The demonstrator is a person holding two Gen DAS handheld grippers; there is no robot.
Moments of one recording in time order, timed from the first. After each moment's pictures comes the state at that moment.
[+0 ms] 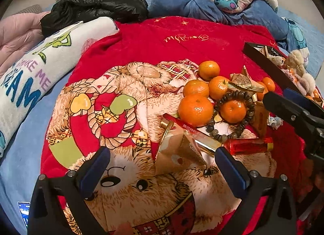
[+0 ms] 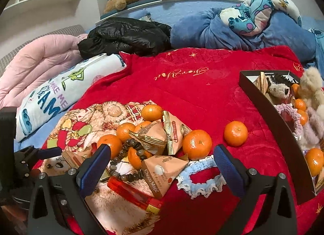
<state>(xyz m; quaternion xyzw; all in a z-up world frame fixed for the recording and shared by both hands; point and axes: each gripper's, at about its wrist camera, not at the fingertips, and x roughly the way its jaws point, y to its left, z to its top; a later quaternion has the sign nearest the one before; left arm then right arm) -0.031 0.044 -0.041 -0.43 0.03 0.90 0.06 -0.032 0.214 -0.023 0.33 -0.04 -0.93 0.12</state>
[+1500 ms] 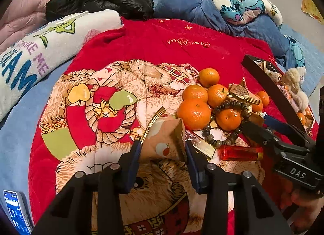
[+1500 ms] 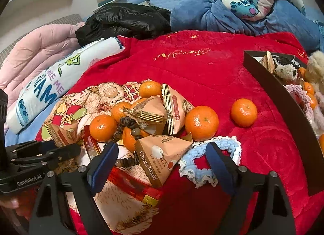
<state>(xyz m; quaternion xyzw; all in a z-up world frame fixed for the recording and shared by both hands) -0.040 0.027 -0.045 -0.43 -0.05 0.90 0.08 -0.038 0.210 -0.047 0.37 -0.04 -0.92 0.13</state>
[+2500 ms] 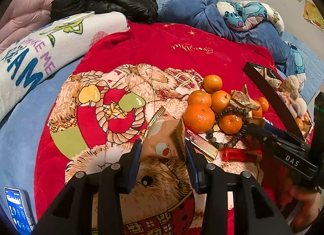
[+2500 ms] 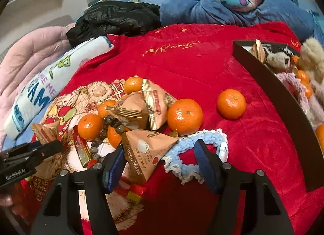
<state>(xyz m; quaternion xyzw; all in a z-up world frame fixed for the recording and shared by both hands) -0.027 0.016 -0.038 -0.42 -0.06 0.90 0.07 -0.044 0.229 -0.052 0.39 -0.06 -0.91 0.11</state>
